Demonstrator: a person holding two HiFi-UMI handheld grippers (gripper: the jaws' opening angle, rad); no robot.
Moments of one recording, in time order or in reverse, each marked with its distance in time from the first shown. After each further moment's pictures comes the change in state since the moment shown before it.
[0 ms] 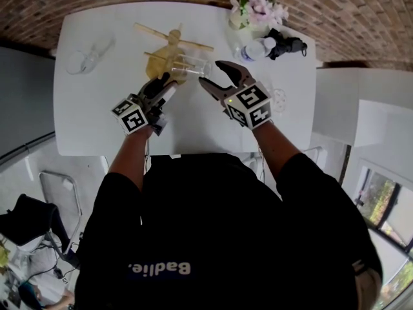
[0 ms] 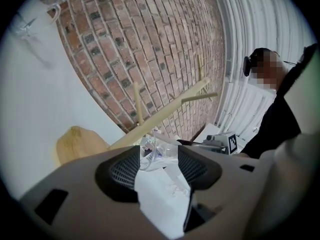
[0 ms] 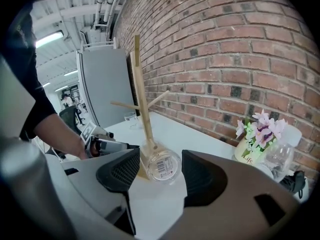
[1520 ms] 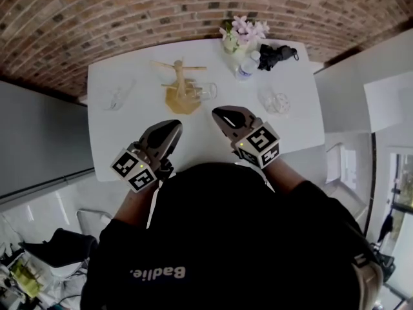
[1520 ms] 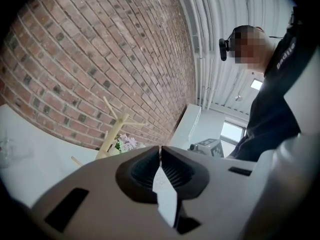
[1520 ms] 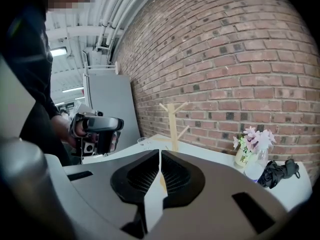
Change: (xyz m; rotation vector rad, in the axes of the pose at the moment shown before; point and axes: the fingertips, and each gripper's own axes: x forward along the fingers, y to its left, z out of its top) left arm -0.055 -0.201 0.082 0.357 0.164 -0.067; right arm -0.089 0.093 0.056 0.081 -0.260 -0.052
